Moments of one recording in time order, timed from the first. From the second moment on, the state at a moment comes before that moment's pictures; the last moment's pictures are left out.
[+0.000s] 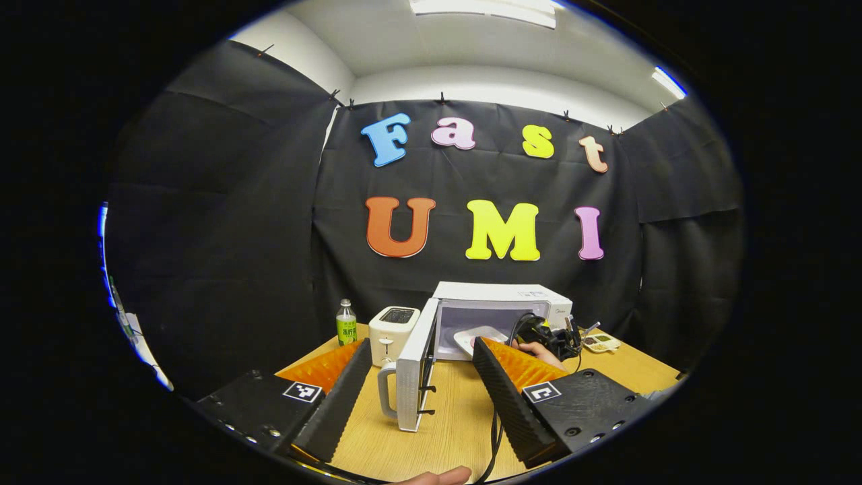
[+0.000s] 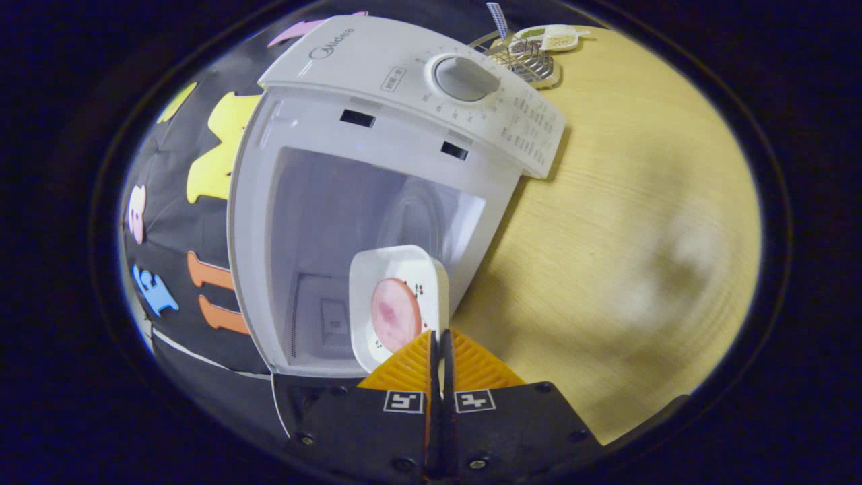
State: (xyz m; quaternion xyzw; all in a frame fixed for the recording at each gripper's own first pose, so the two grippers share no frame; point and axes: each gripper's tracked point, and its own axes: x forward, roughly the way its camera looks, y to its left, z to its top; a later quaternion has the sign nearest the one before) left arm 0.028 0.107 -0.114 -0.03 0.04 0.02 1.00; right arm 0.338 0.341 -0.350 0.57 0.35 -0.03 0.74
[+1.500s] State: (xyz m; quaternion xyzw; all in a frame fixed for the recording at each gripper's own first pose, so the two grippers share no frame) left arm 0.023 0.140 -0.163 -0.06 0.06 0.03 1.00; right arm 0.364 0.350 -0.348 0.35 0.21 0.04 0.91
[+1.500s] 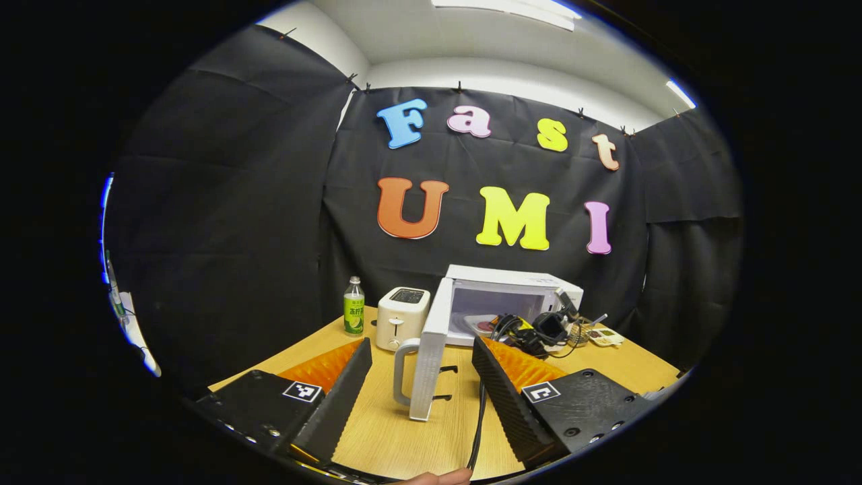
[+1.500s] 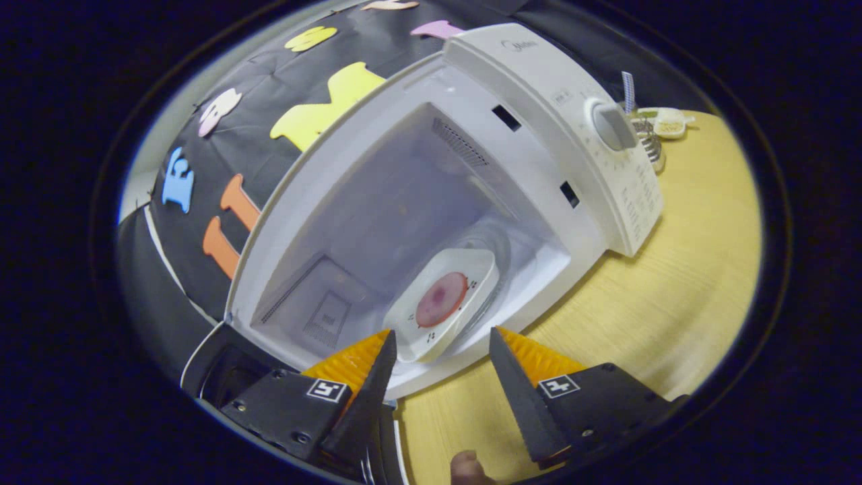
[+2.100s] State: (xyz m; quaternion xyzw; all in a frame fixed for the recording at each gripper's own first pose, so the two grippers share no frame) left arm 0.018 0.181 -0.150 -0.01 0.04 0.09 0.99; right arm 0.221 0.261 -0.200 0.15 0.14 0.17 0.96
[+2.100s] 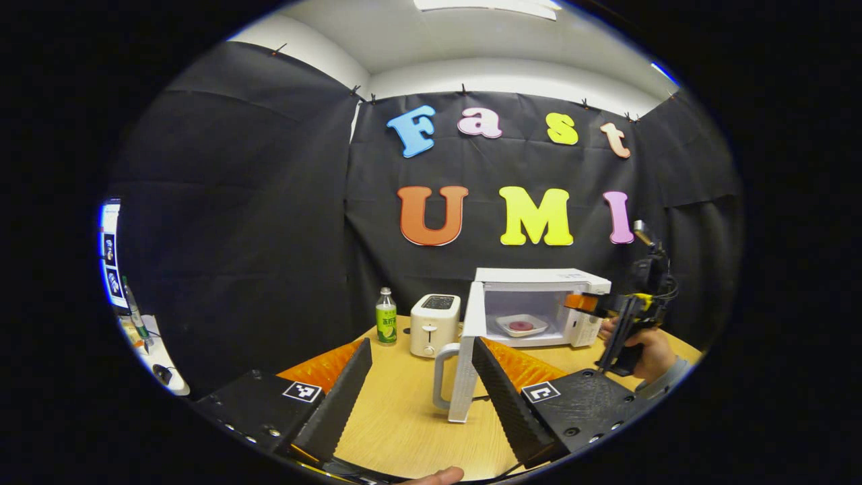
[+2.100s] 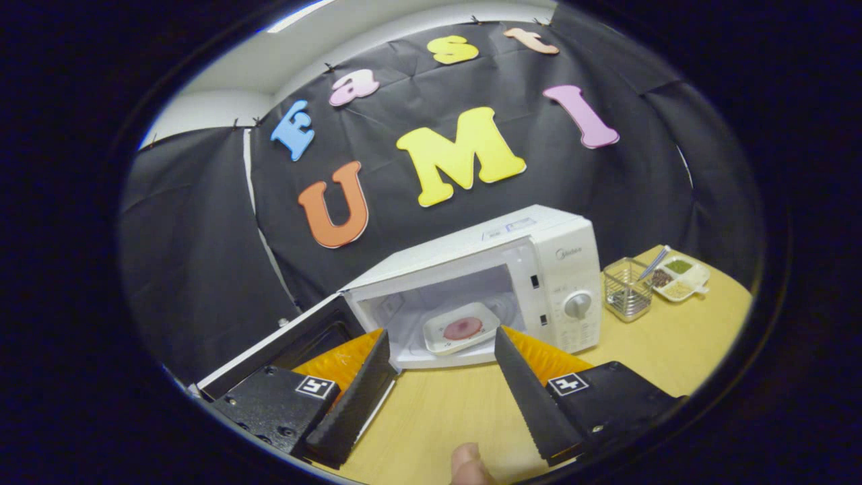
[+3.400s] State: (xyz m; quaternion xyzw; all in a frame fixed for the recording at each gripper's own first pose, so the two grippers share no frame) left arm 0.127 0.215 -0.292 -0.05 0.09 0.03 0.99; right arm 0.069 0.088 -0.117 0.10 0.05 0.12 0.99
